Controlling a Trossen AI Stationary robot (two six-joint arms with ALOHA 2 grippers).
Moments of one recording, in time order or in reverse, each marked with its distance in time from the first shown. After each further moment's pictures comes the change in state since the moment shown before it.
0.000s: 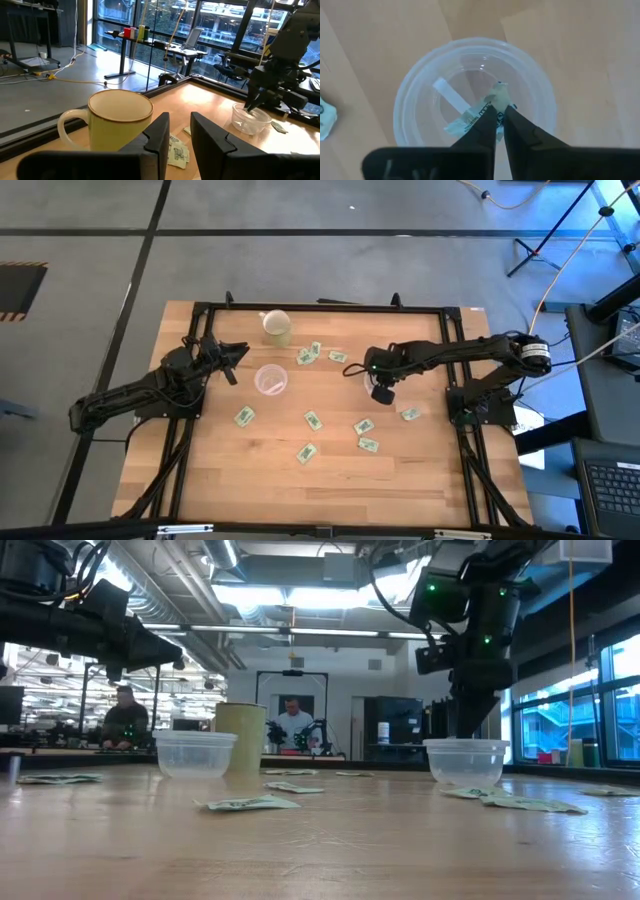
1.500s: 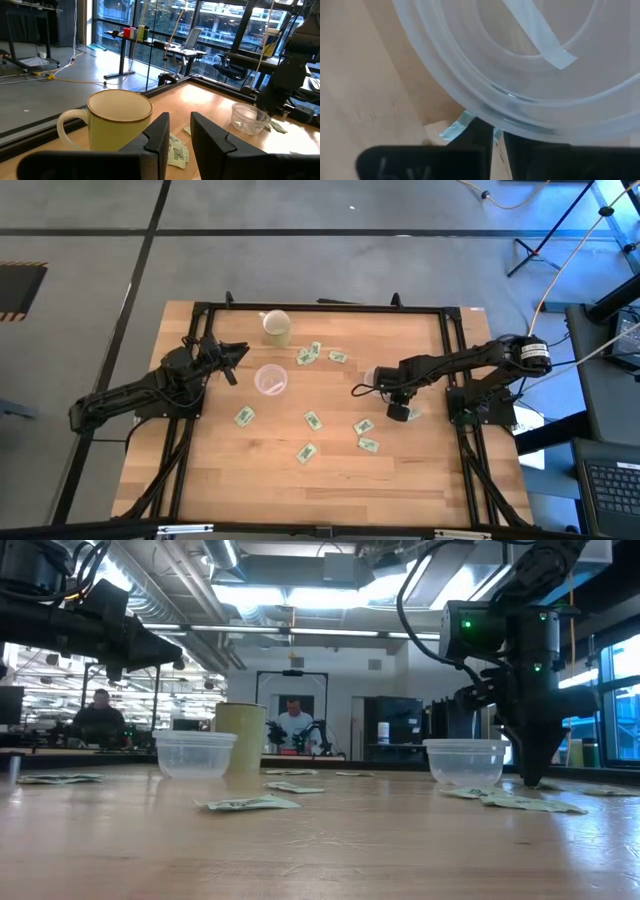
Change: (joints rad) left arm 0.000 0.000 0.000 0.000 0.003 0.000; right arm 0.073 0.021 -0.194 -0.012 -0.121 0.061
